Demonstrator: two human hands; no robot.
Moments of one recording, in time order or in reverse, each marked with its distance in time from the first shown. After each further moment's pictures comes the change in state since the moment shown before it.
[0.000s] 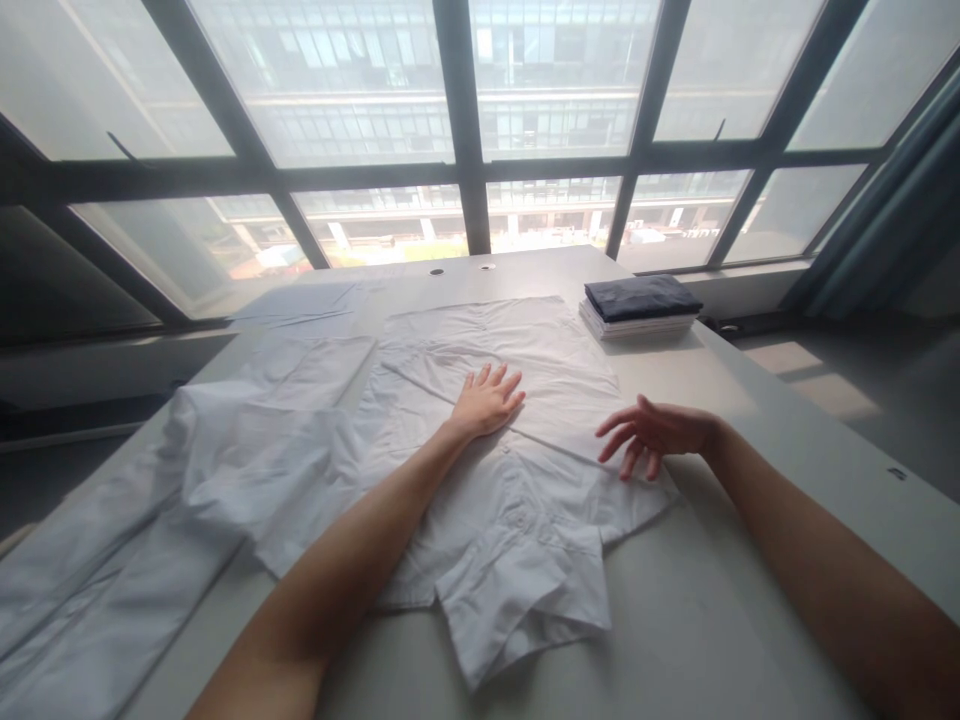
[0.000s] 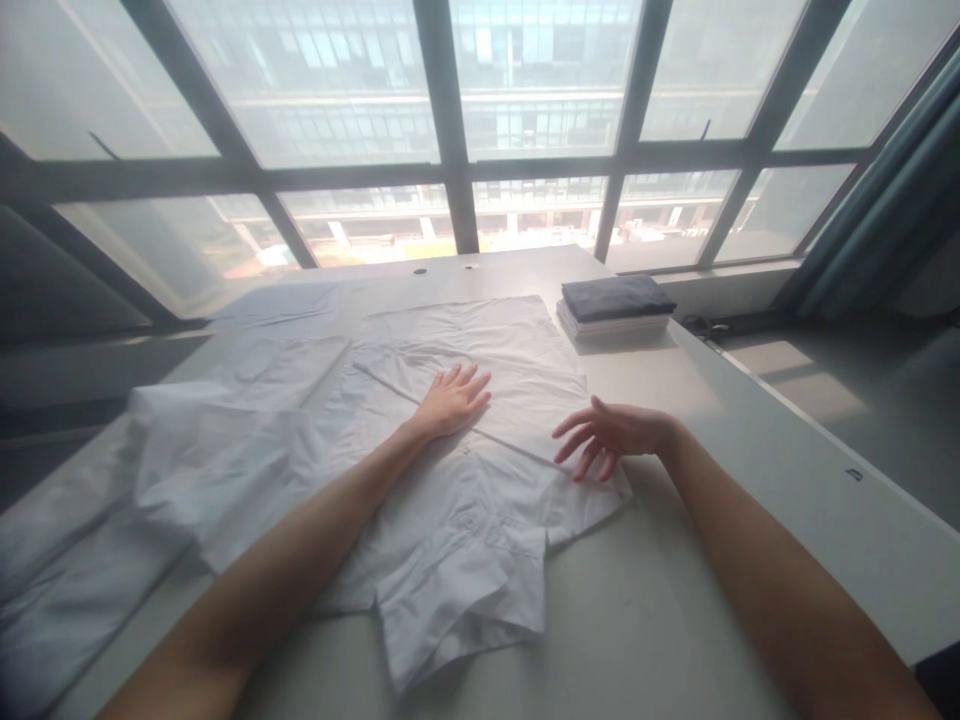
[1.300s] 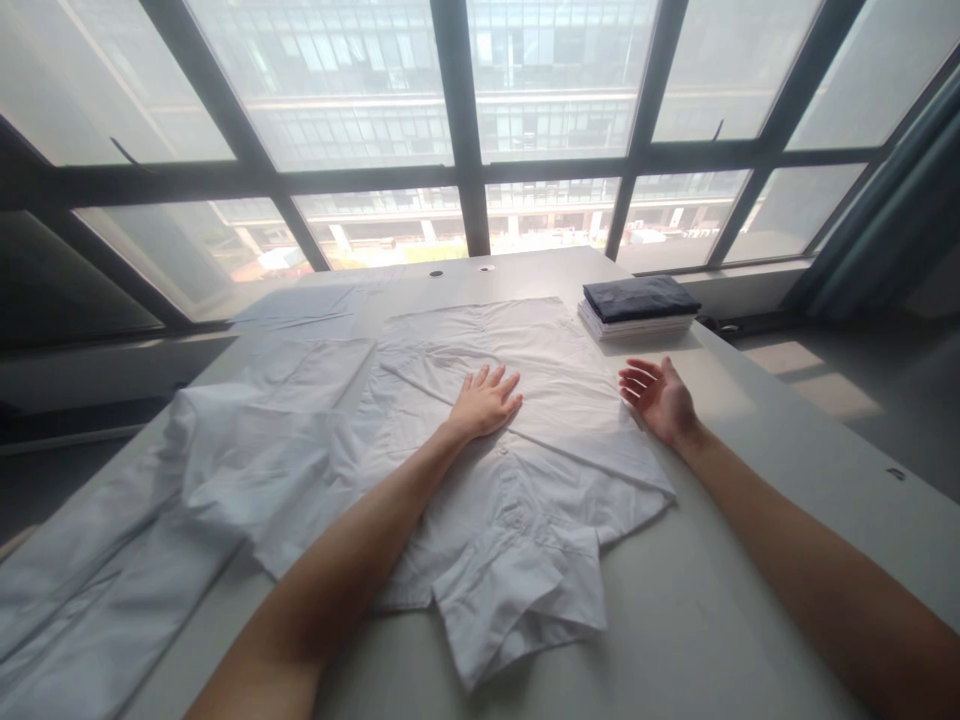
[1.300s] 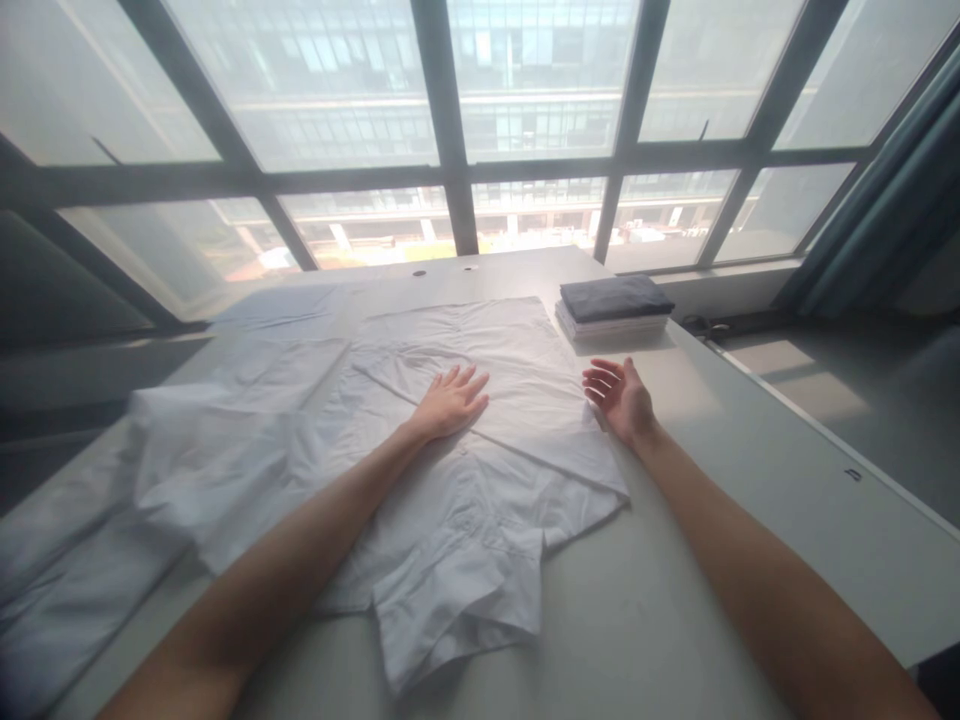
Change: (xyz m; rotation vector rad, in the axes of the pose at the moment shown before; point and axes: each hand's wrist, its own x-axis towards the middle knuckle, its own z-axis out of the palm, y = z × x) left_hand 0.001 0.000 -0.001 -0.022 -0.020 -0.022; right_hand 0.028 0.017 -0.038 0.290 0.932 -0.725
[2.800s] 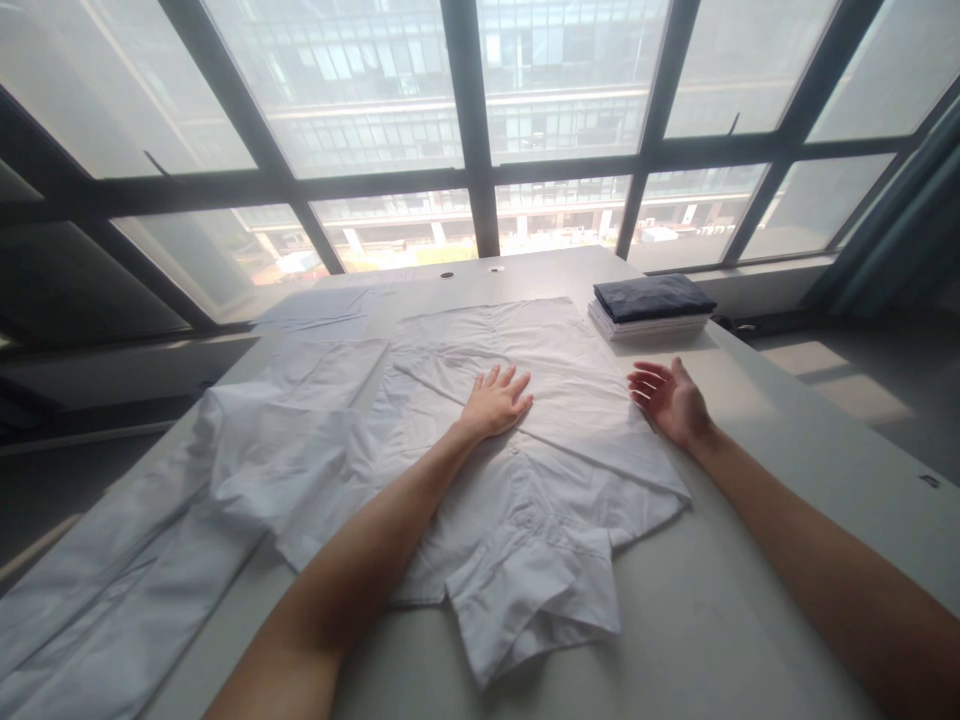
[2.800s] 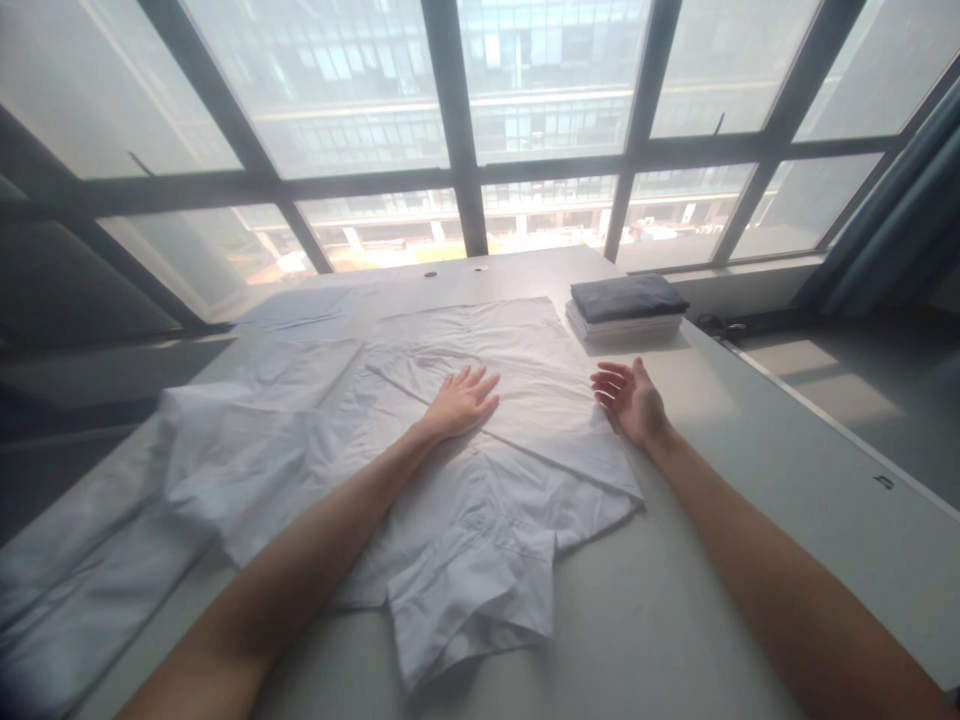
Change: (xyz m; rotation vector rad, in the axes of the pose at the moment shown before) left_hand -0.001 0.000 0.002 -0.010 0.008 0.001; right_hand -0.006 -0.001 0.008 0.005 -0.016 0.015
